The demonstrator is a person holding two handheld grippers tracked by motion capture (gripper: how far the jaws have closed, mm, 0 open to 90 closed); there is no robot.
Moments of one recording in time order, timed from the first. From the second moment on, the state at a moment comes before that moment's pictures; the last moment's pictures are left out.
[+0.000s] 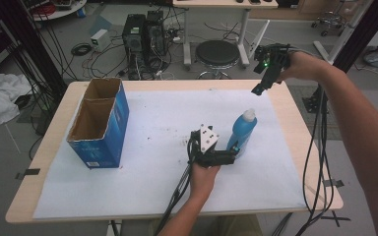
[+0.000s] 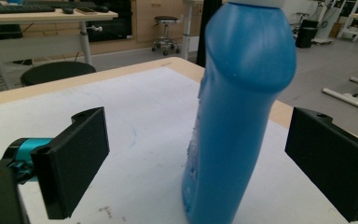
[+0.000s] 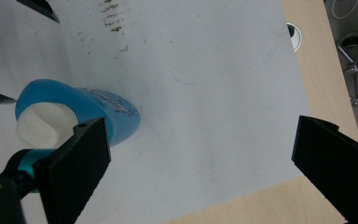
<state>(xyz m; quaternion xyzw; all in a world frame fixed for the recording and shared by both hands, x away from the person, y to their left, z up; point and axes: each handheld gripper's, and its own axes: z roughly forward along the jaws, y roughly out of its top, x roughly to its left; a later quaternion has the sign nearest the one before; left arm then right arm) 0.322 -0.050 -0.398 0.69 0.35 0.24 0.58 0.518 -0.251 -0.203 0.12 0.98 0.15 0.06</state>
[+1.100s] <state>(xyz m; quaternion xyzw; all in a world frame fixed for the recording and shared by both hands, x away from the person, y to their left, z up) 0.350 -0.098 -0.418 0.71 0.35 0.23 0.57 0.521 -0.251 -0.204 0.11 0.98 0.16 0.06</state>
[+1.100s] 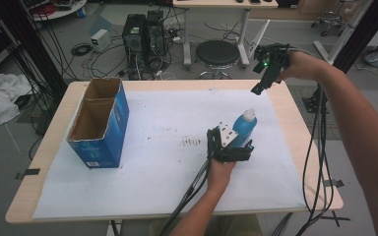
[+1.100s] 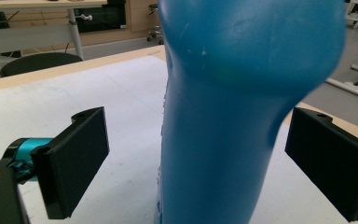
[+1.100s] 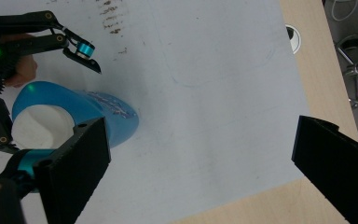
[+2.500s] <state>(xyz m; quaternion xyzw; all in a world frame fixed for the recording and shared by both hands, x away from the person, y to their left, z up) 0.353 -0.109 -0.420 0.70 0.35 0.25 0.57 0.522 -0.252 -0.205 0.11 0.98 0.16 0.06</state>
